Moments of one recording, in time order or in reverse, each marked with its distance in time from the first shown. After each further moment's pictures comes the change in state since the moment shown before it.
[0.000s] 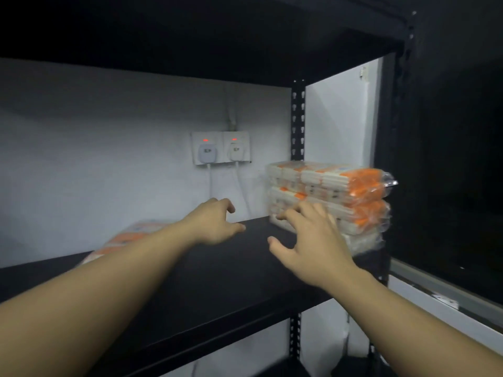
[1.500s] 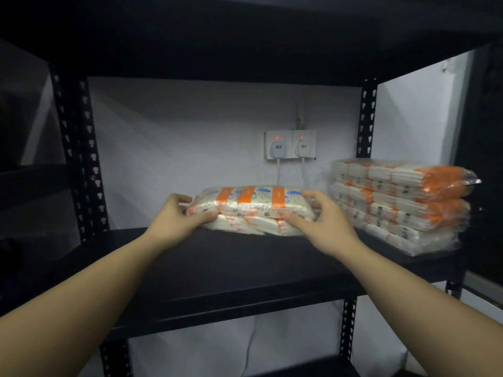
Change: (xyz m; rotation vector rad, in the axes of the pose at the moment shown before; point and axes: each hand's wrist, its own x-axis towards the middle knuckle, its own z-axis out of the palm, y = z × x) left_hand -0.152 -0.155 -0.050 -0.586 0.464 -0.312; right_hand 0.017 -0.081 0.031 0.813 -0.130 0.160
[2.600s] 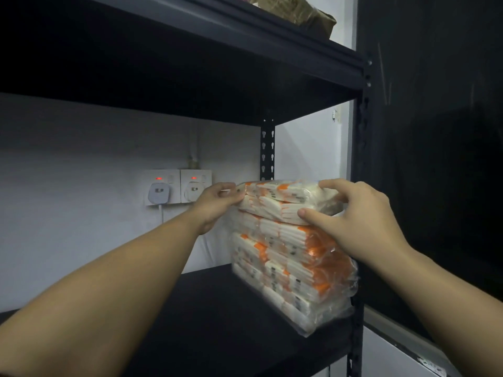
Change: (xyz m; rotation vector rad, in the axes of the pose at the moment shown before) left_hand 0.176 0.213 0.315 -0.536 -0.415 0.173; right_hand 0.061 0.031 -0.252 -0.626 0.428 -0.073
